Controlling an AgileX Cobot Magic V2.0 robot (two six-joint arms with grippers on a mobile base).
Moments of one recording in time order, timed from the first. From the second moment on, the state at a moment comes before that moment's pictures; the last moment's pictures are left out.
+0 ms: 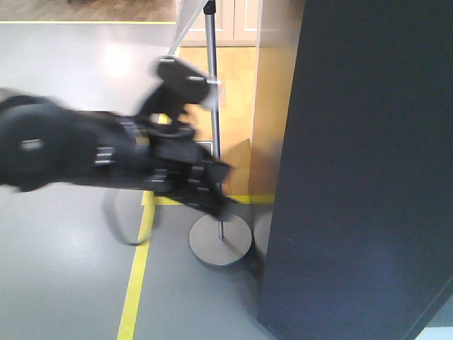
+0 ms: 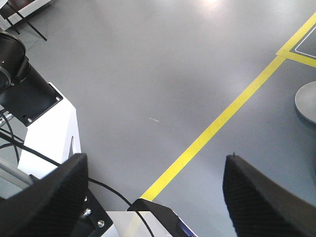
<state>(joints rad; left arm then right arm) -0.68 1.41 -1.21 -0.25 0.59 0.23 0.23 0.08 -0.52 0.66 1.25 -0.35</state>
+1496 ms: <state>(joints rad) -0.44 1.09 -0.88 -0.20 0.61 0.23 0.23 0.82 -0.75 -0.36 0.77 0.32</state>
